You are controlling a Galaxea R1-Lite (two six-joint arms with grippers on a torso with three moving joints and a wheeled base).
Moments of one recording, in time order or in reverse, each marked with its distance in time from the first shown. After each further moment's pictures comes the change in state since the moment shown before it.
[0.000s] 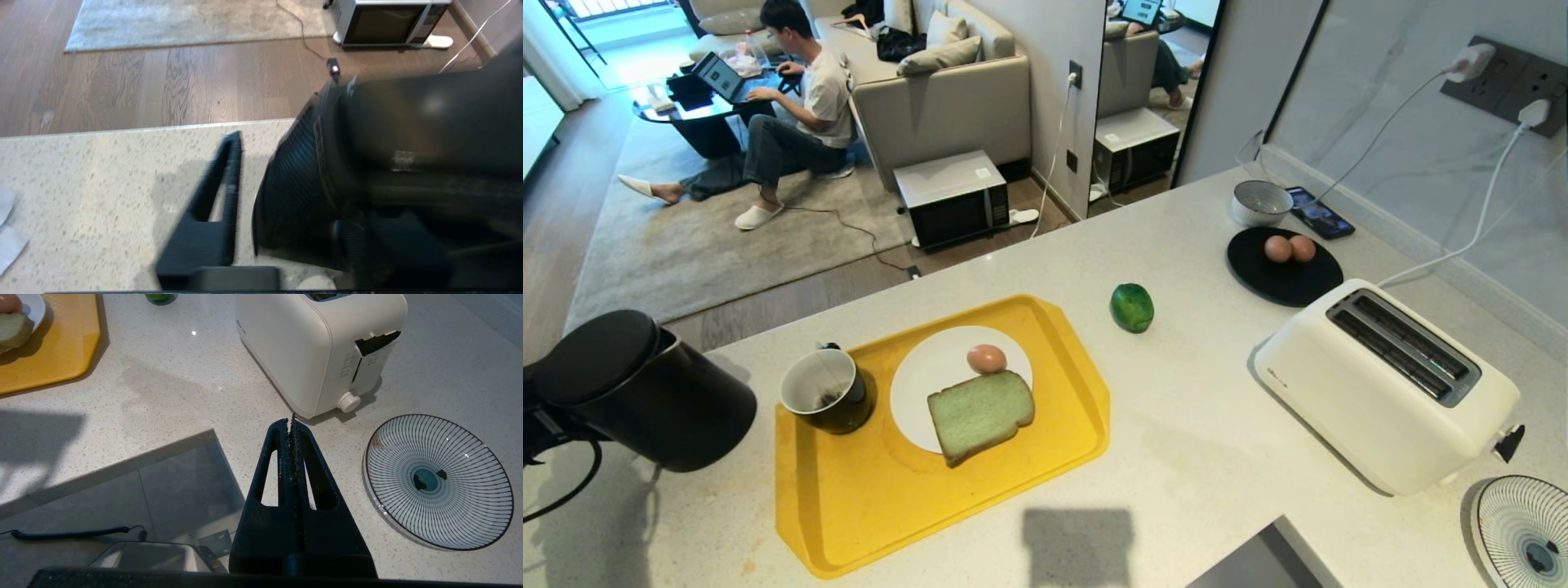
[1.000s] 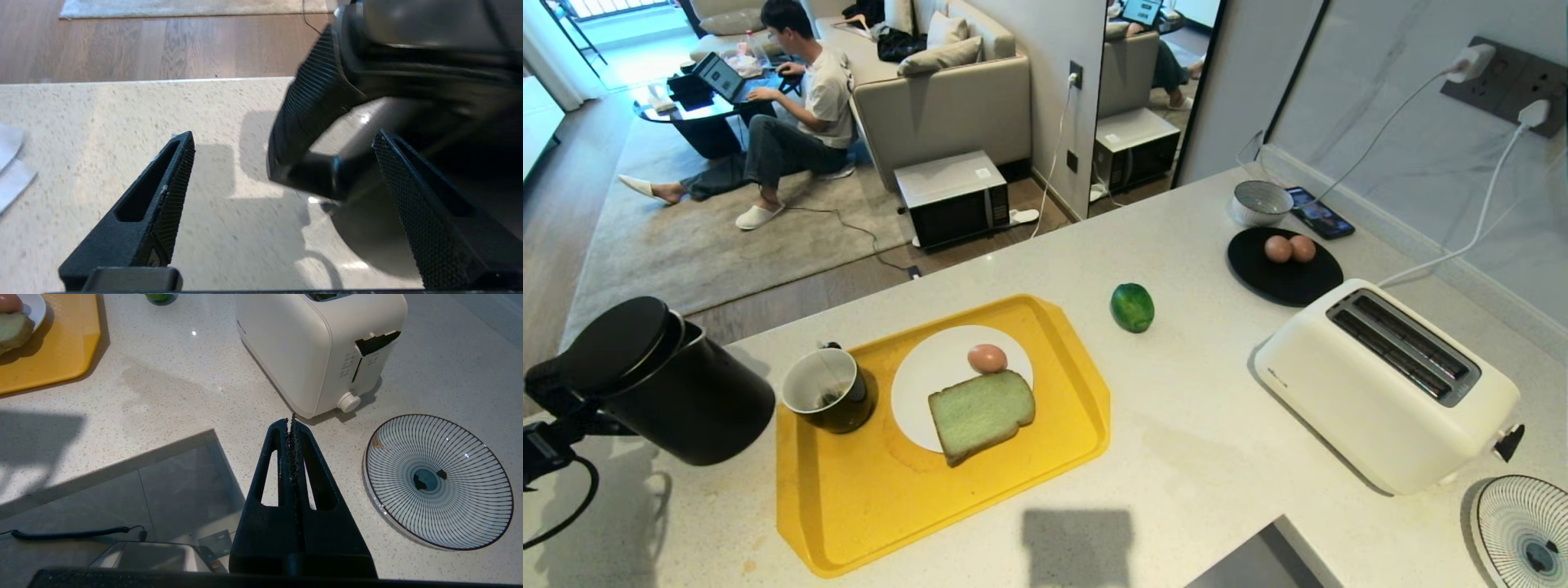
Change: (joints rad) left arm 0.001 -0.129 0.209 0.004 0.001 0.004; right arm 0.000 0.000 0.000 0.000 0.000 0.000
